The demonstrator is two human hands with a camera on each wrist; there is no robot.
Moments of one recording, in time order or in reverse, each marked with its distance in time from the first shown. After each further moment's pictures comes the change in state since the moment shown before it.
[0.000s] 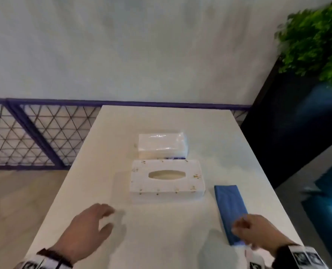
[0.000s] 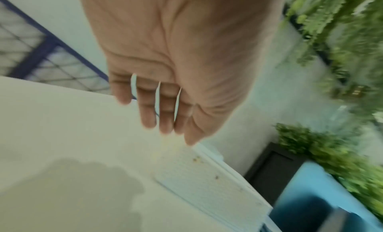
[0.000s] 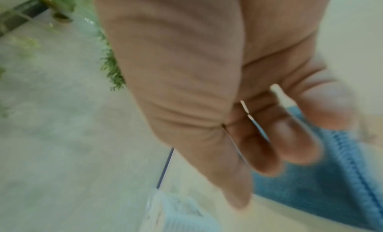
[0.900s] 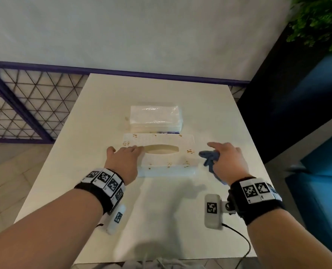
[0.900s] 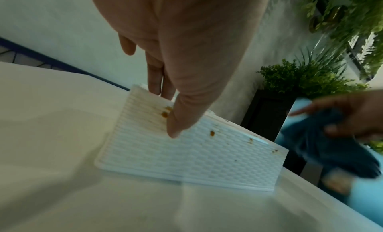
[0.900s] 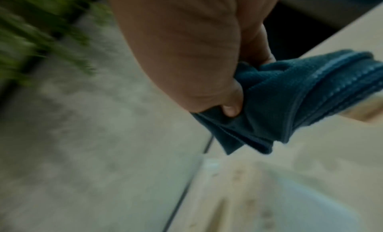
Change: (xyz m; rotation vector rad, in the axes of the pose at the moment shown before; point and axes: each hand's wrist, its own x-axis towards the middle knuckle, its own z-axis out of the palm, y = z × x) left_hand 0.099 0.089 0.020 0.437 0.030 0.054; right_hand 0.022 -0.089 -0.016 -0.188 0.518 -0.194
